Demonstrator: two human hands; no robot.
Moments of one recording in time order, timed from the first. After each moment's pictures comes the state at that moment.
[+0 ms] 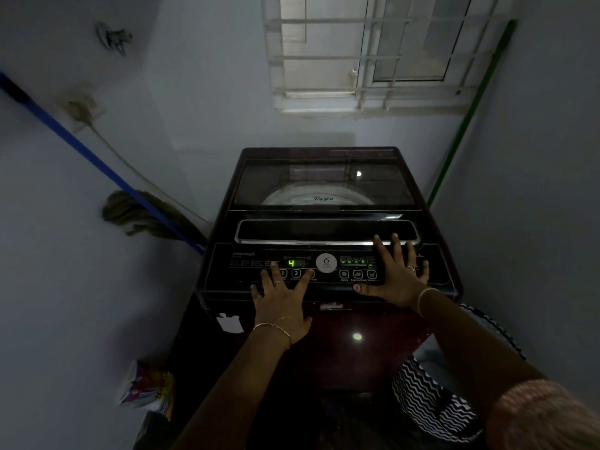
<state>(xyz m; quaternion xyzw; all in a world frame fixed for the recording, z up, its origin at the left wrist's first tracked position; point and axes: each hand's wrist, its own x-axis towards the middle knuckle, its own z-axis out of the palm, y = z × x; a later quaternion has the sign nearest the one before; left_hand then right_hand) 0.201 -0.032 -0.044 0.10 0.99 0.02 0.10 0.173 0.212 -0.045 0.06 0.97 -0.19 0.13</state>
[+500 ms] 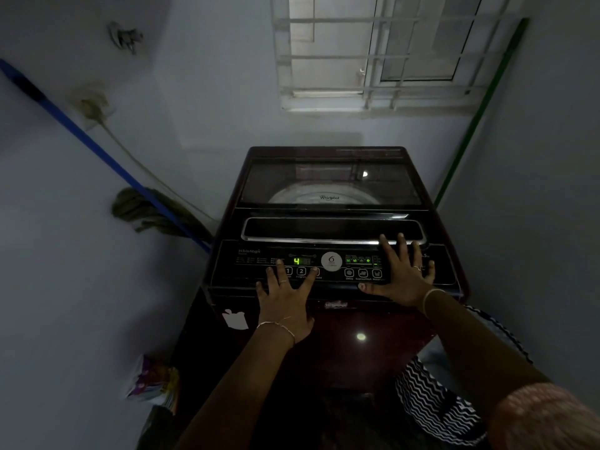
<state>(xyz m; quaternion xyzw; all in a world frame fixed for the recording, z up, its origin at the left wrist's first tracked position) 0.205 -0.035 -0.047 0.11 0.99 0.01 0.09 0.176 0.212 -0.044 0.06 0.97 -0.20 0.12</state>
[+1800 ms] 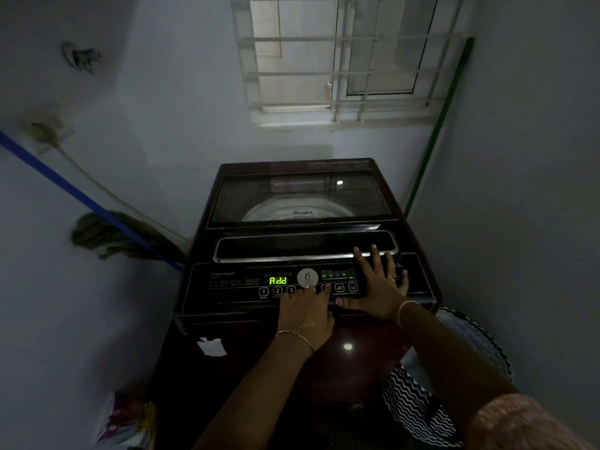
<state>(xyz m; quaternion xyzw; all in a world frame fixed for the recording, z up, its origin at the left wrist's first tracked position) 0.191 0.031 -0.034 0.20 0.98 0.06 0.05 0.175 0.212 -0.049 0.06 0.98 -0.19 0.10</state>
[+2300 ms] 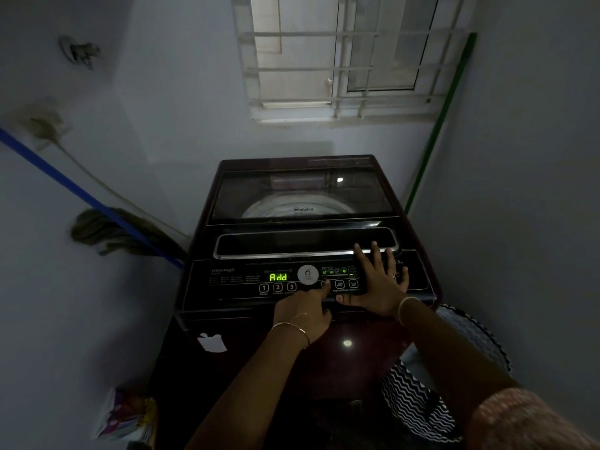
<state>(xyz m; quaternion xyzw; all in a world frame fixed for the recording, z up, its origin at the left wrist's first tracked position) 0.188 0.023 -0.027 0.18 0.97 0.16 0.10 0.174 0.213 -0.049 0.06 0.98 -0.18 0.10</state>
